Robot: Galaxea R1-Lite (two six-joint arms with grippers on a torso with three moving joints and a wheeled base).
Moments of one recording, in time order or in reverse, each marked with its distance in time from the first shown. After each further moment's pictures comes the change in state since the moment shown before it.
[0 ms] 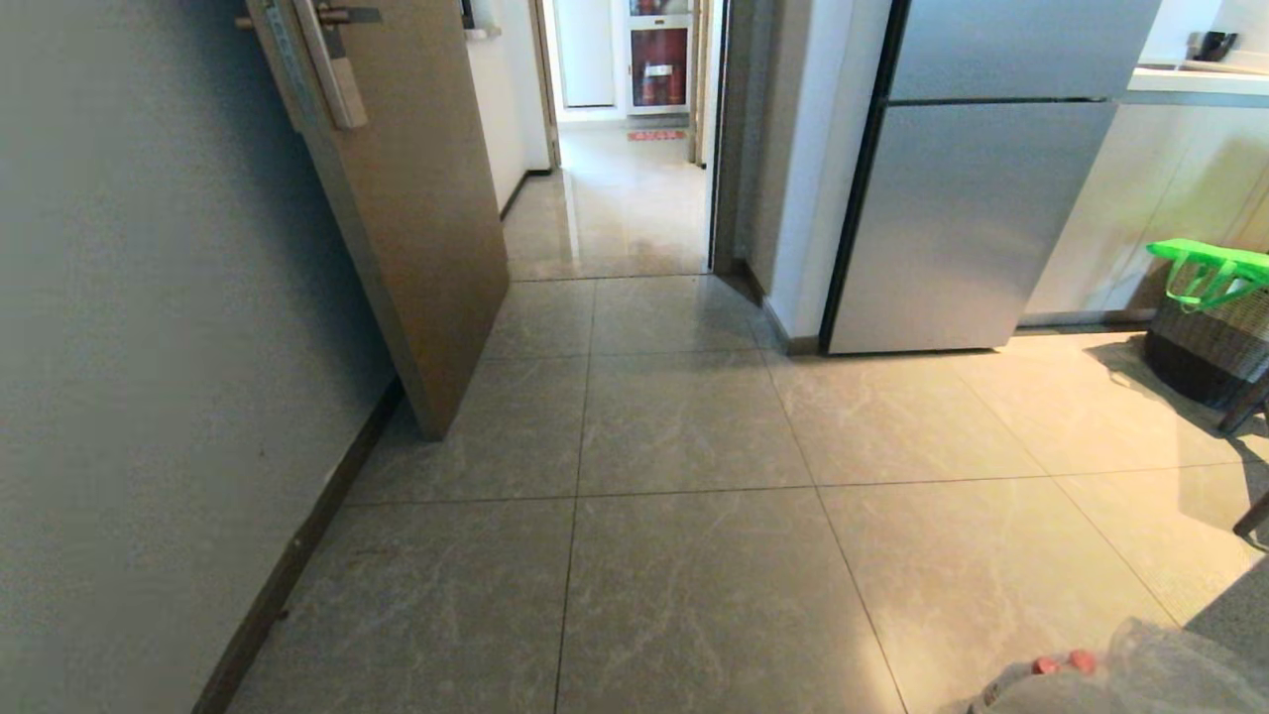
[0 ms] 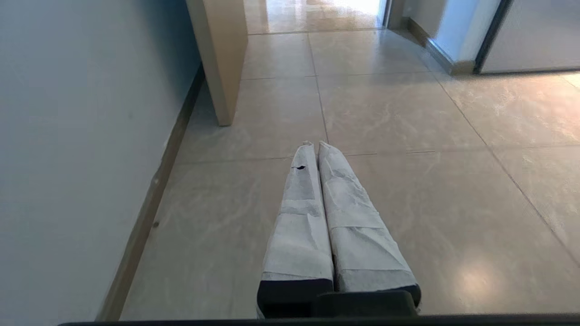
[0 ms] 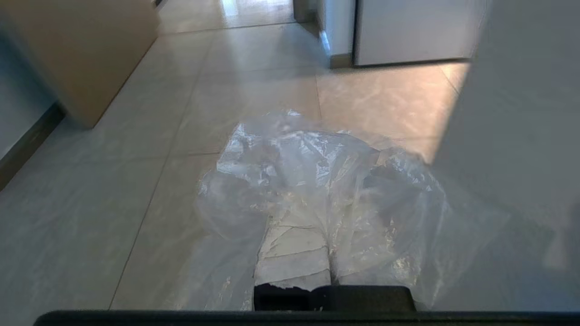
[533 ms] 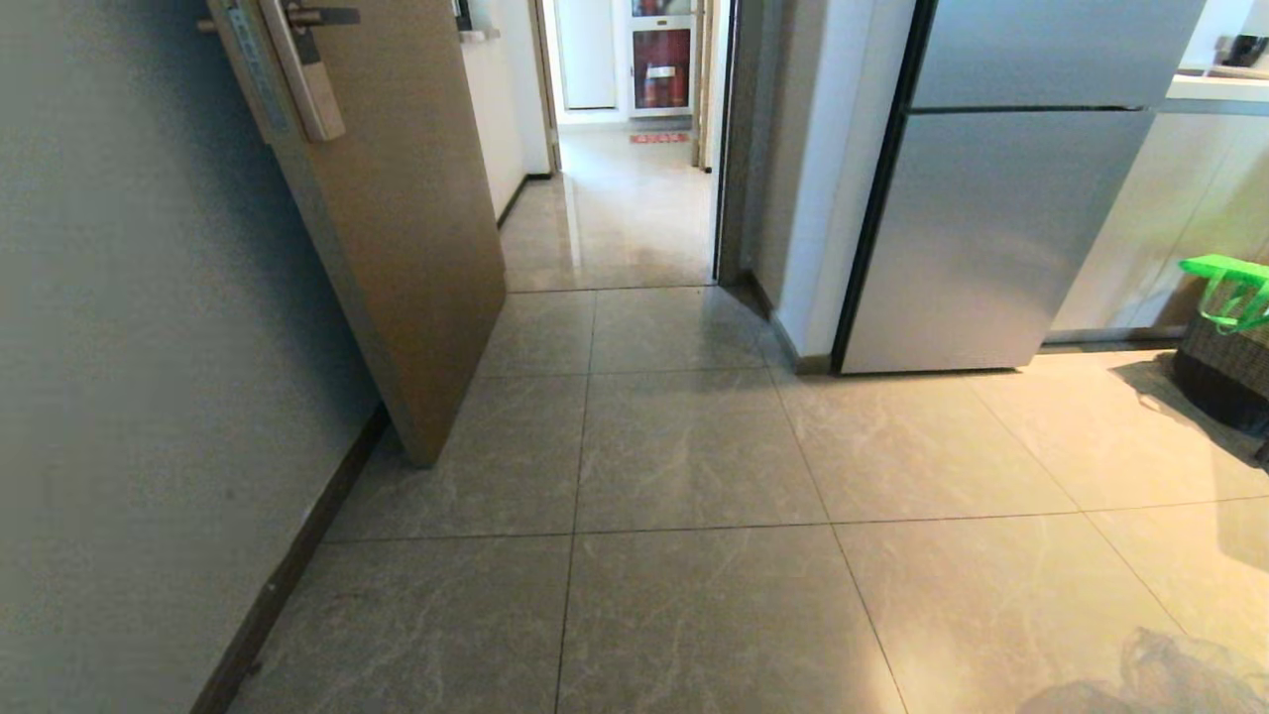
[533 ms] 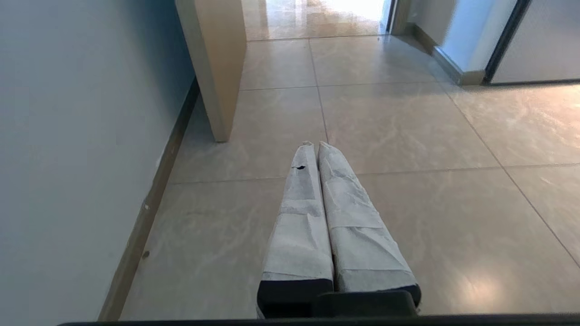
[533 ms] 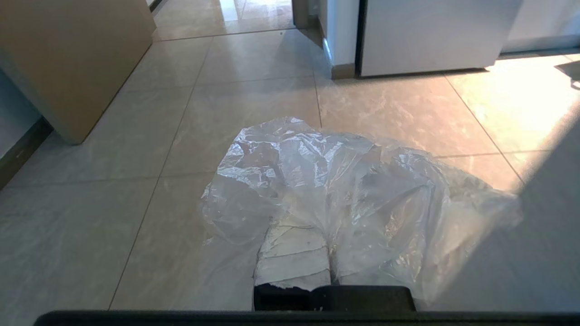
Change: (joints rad) left arm 0.000 0.000 0.000 0.000 0.000 0.000; right arm 0.000 0.000 0.000 0.000 -0.001 0.000
